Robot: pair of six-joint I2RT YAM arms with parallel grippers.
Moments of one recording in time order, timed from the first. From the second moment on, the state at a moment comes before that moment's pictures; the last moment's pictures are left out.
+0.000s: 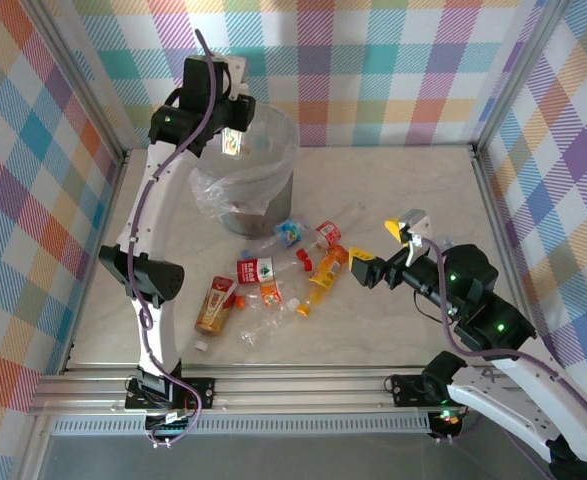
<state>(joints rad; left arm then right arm) -0.33 2.03 2.50 -0.95 -0.07 0.03 0.72 0.61 0.84 -0.36 -0.03 0.14</state>
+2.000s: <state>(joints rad) -0.35 2.16 2.33 -1.06 0.21 -0.03 0.72 0.65 0.86 -0.57 0.18 0.36</state>
